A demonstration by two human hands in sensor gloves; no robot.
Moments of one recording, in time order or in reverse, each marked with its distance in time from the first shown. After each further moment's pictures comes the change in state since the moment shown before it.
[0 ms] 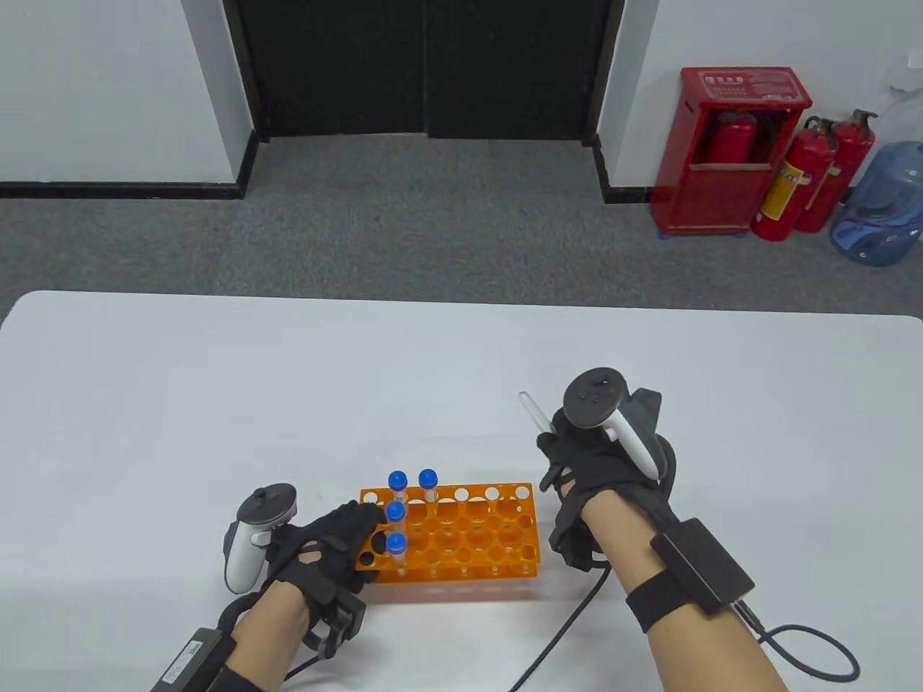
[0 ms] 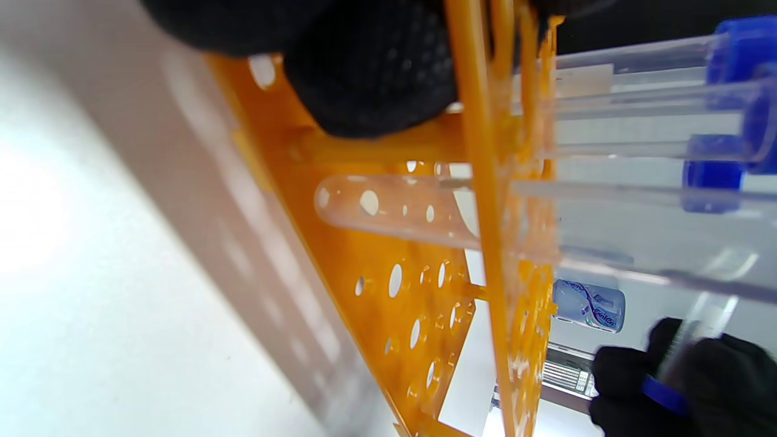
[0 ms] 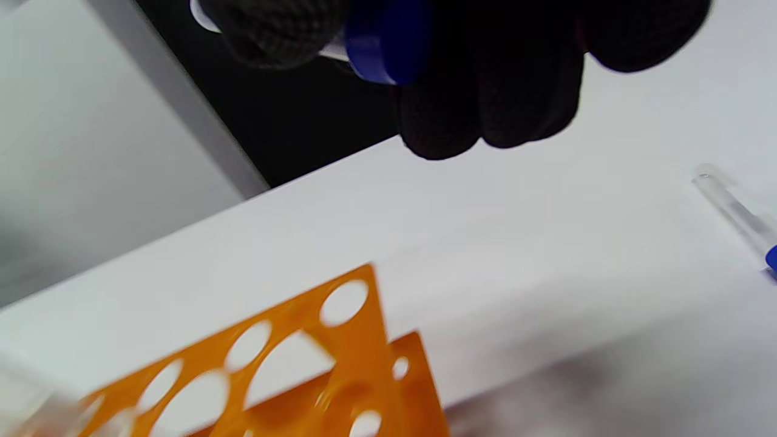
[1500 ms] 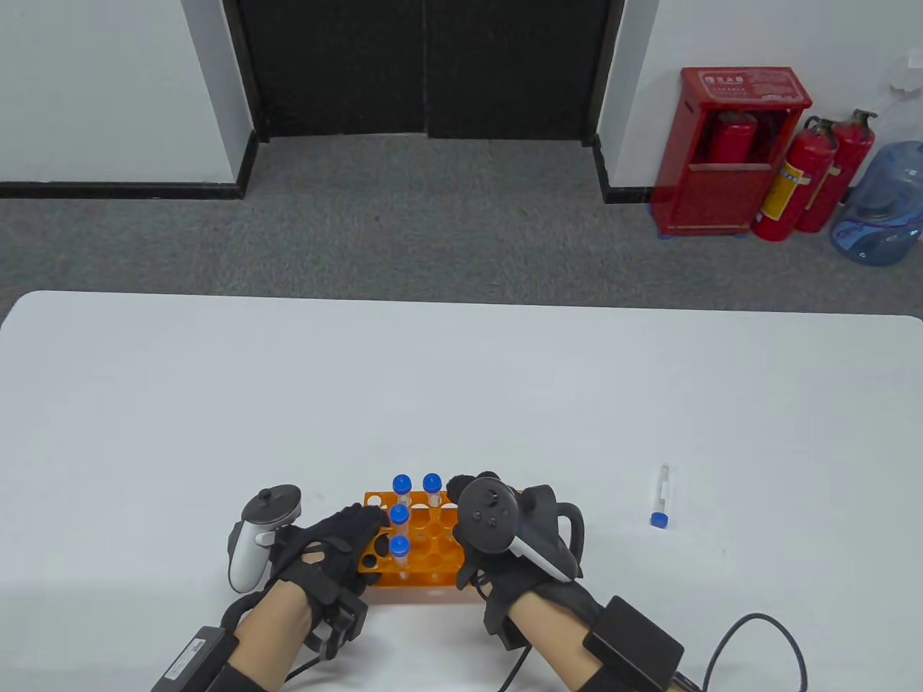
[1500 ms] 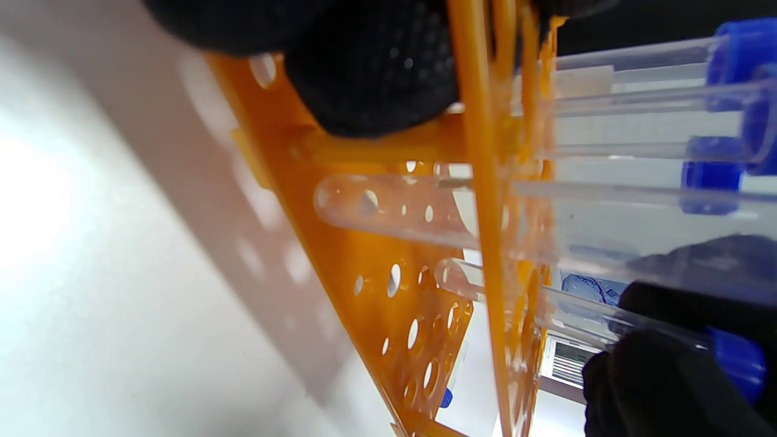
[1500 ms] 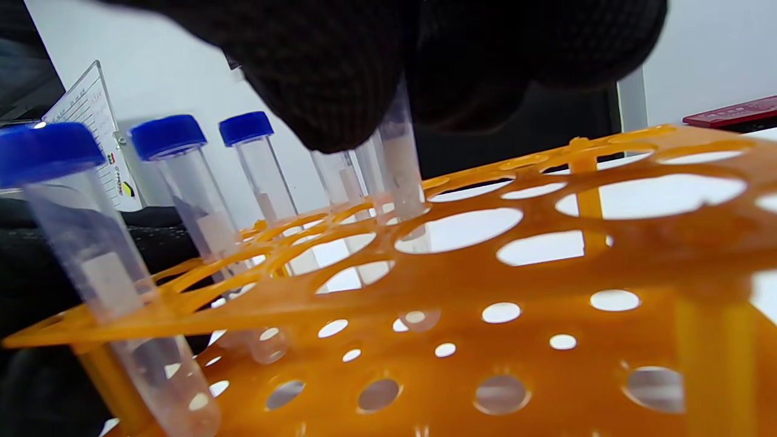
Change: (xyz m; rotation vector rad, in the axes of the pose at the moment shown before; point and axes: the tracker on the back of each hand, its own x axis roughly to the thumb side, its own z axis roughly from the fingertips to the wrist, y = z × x) left_hand -0.002 -0.003 -0.003 -0.016 0.021 -0.012; right_hand 0.049 0.102 0.048 -0.273 -0.389 0.115
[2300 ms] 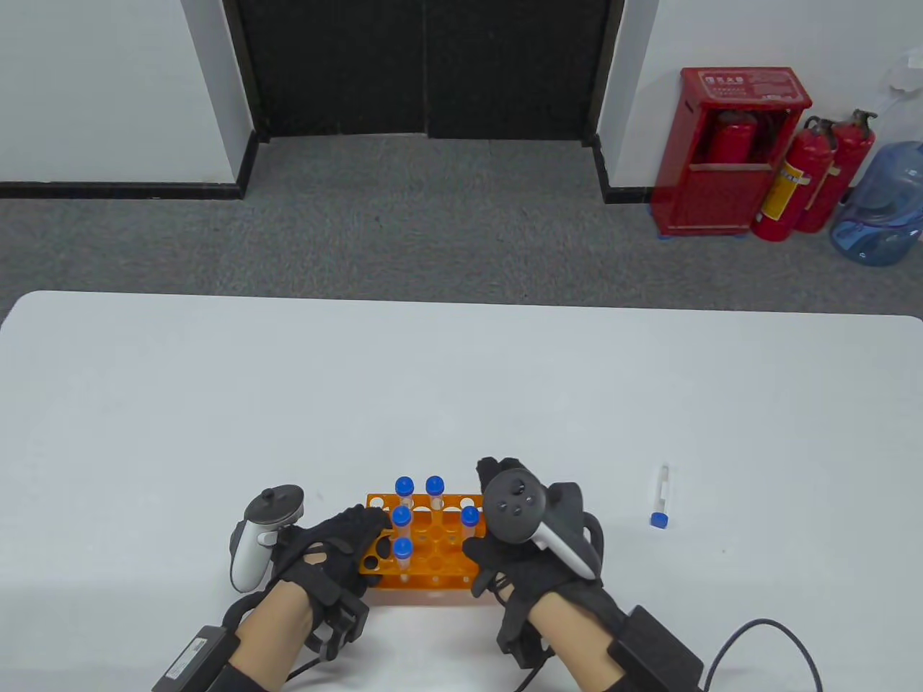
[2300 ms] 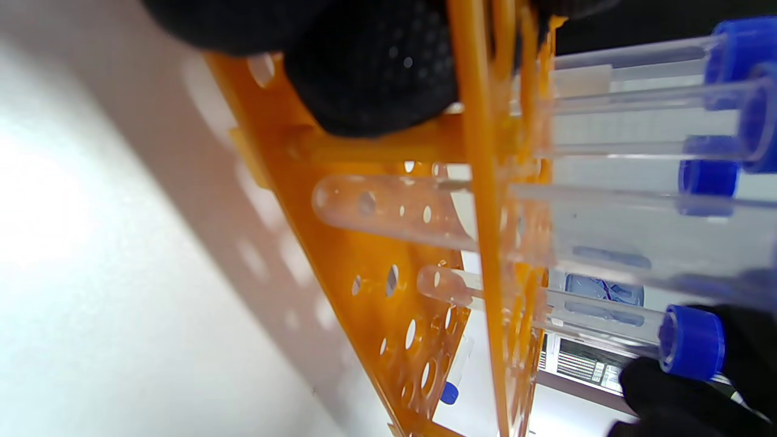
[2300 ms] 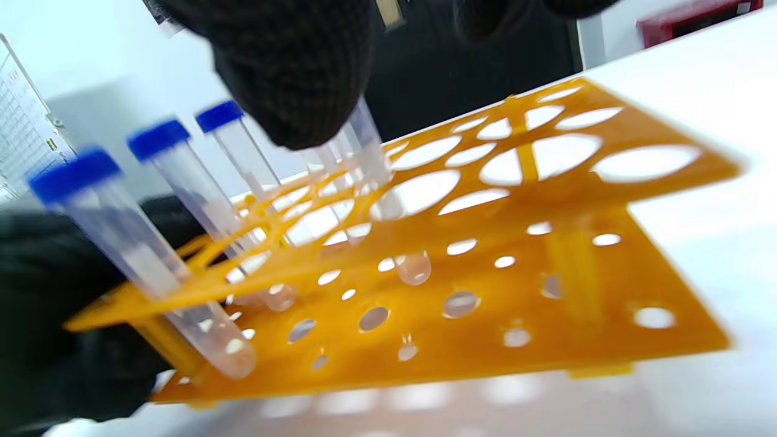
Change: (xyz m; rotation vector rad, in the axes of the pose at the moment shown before) left_hand -0.002 0.000 -0.003 -0.005 0.004 -0.010; right_hand -0.032 -0.019 0.010 0.195 0.129 -0.154
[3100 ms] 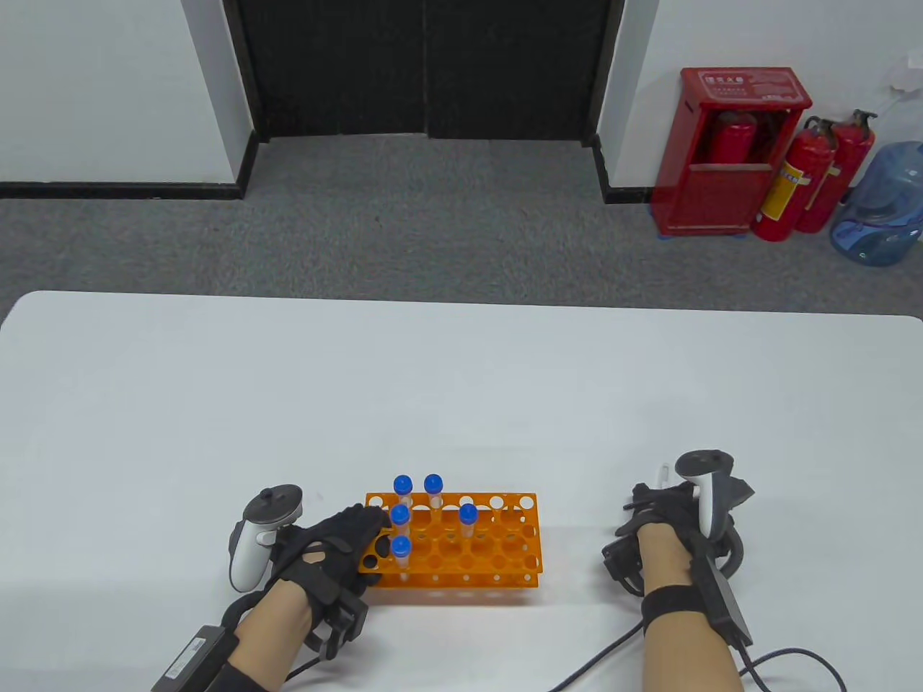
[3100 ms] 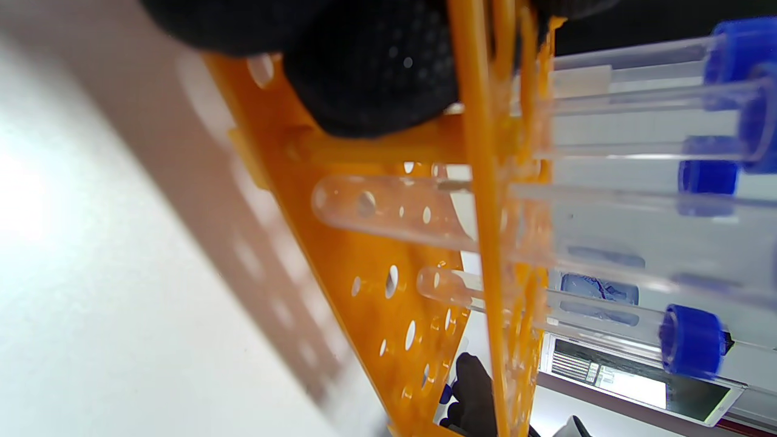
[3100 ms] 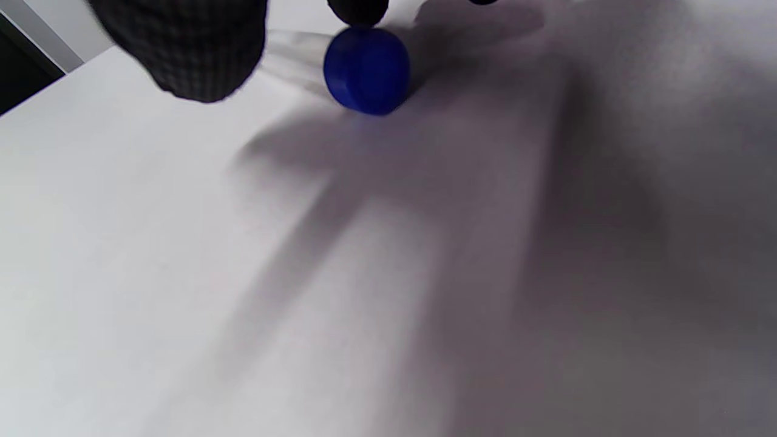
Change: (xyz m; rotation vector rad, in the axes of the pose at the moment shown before) left_hand 0.000 0.001 0.000 -0.004 -0.004 0.009; right_hand -0.238 0.000 -0.052 -0.164 1.088 -0.300
